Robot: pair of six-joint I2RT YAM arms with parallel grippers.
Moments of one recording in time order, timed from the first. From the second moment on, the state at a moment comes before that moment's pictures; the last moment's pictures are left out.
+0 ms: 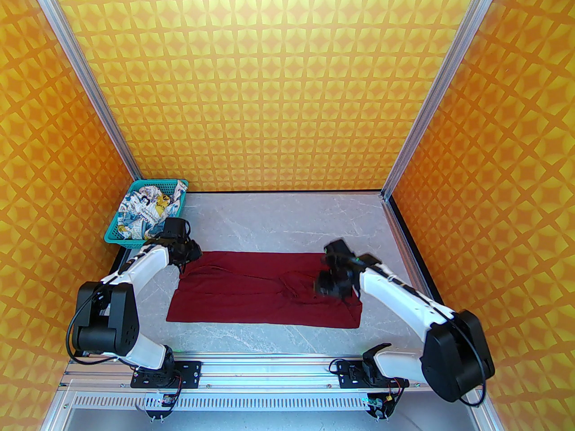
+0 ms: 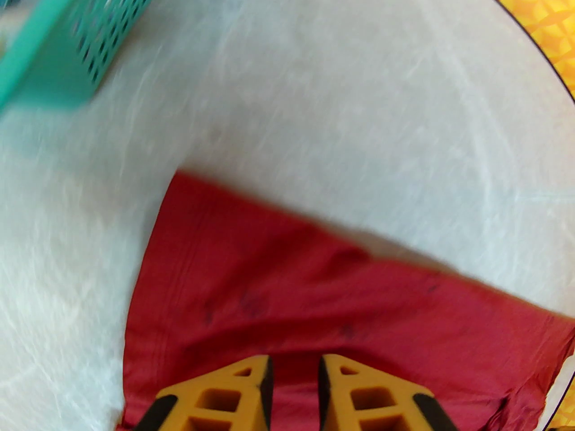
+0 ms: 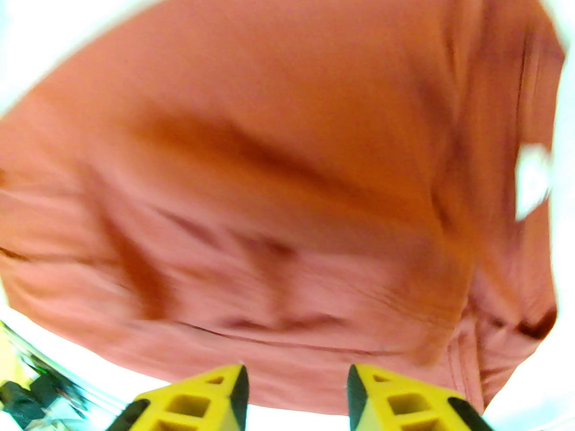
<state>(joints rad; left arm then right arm) -0.05 1.60 1.07 -0.50 0.08 -0.47 0.36 1.33 1.01 -0.86 -0.11 0.51</state>
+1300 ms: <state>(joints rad) 0.01 1.73 1.08 -0.50 0.10 -0.47 0.13 1.69 1.11 -0.69 -0.10 0.47</state>
